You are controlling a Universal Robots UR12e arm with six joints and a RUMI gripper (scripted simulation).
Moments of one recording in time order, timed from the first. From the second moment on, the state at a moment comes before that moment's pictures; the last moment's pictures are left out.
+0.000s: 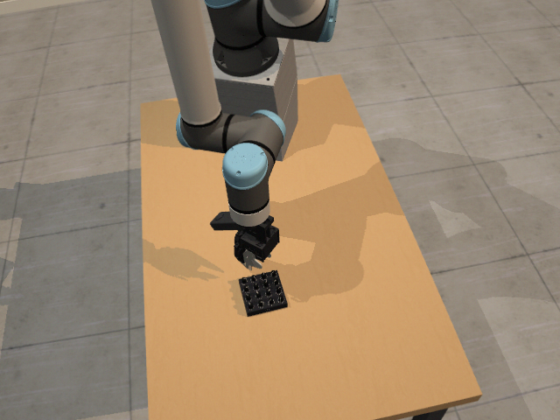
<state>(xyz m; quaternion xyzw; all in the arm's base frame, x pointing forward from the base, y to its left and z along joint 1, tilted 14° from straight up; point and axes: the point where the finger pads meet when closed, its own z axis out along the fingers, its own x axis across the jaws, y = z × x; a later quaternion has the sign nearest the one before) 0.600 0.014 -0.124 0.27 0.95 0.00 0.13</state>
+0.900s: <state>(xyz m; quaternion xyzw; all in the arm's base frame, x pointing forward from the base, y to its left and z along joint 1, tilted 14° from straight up) 0.606 0.012 -0.149 0.27 0.95 0.00 0.13</state>
